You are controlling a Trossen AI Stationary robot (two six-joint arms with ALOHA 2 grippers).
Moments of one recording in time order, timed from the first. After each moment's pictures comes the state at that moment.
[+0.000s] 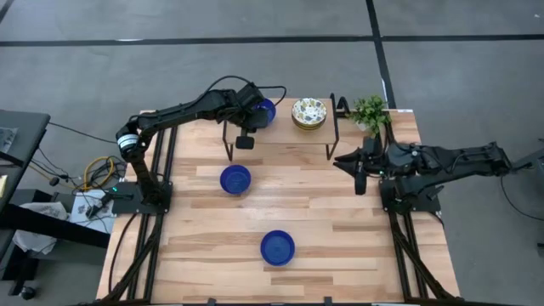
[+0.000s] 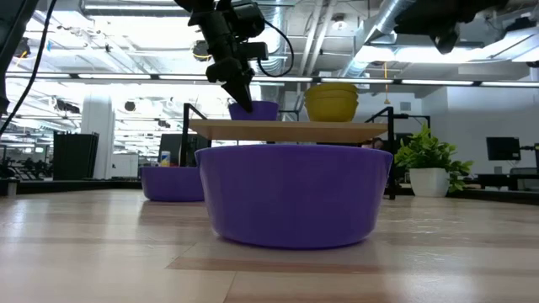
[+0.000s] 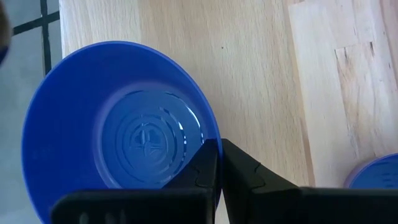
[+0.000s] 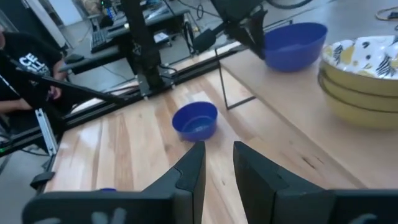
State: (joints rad) left arm 0.44 1.61 1.62 -0.87 -0.06 0.72; right arm 0.12 0.64 0.68 -0.37 0.31 0.33
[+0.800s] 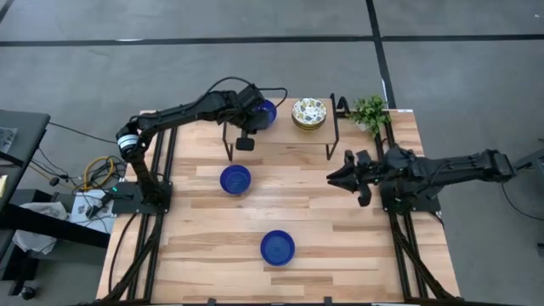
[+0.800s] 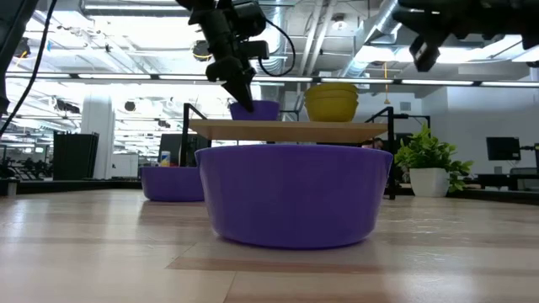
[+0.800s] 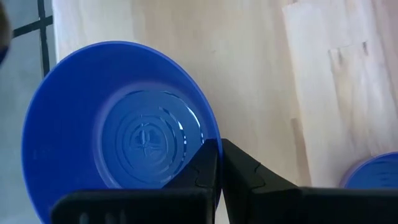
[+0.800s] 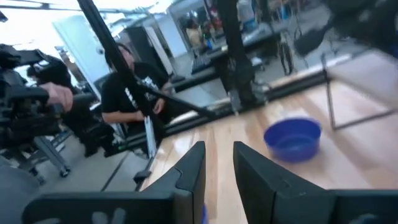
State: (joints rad) left arm 0.42 1.61 1.62 -0.87 -0.06 0.72; right arm 0.03 0.62 0.37 0.21 -0.12 0.35
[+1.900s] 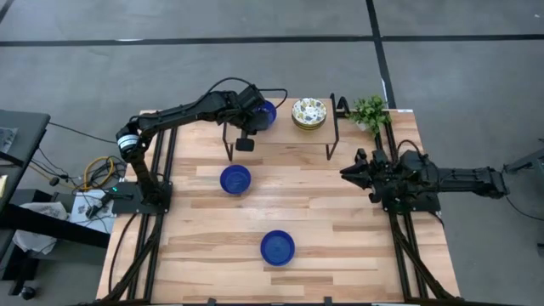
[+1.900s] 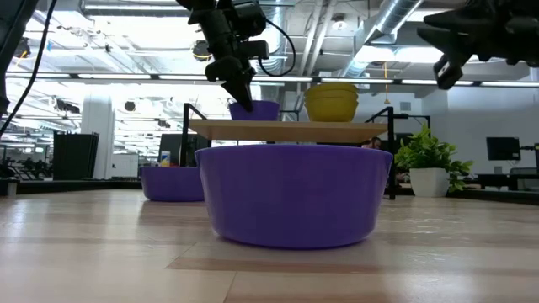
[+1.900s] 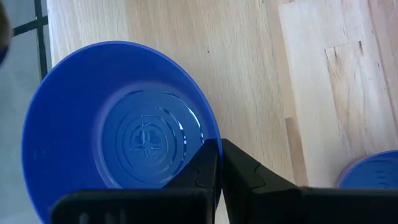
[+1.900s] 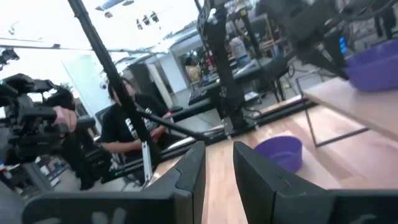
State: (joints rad) left arm 0.42 1.61 1.62 -0.88 -0.06 0.72; right arm -0.07 0.26 0.16 0.20 -0.15 0.38
